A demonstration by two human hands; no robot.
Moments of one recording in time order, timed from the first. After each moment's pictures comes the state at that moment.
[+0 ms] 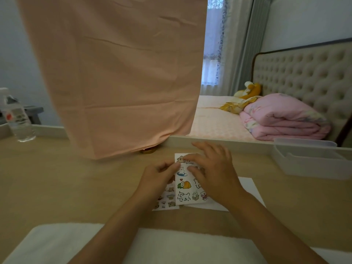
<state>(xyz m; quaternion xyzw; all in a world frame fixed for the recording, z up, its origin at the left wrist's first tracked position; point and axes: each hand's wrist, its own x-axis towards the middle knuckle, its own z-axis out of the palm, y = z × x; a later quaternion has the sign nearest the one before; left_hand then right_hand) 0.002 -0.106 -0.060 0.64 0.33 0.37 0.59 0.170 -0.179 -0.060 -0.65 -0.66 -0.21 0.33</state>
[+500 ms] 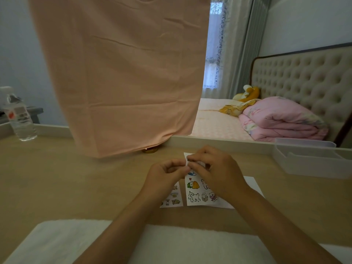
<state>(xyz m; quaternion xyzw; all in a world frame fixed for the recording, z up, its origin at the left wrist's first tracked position) -0.005 -0.115 -0.059 0.65 0.28 0.38 0.59 0.158 -0.186 -0.049 -0.62 -0.66 -0.12 0.40</state>
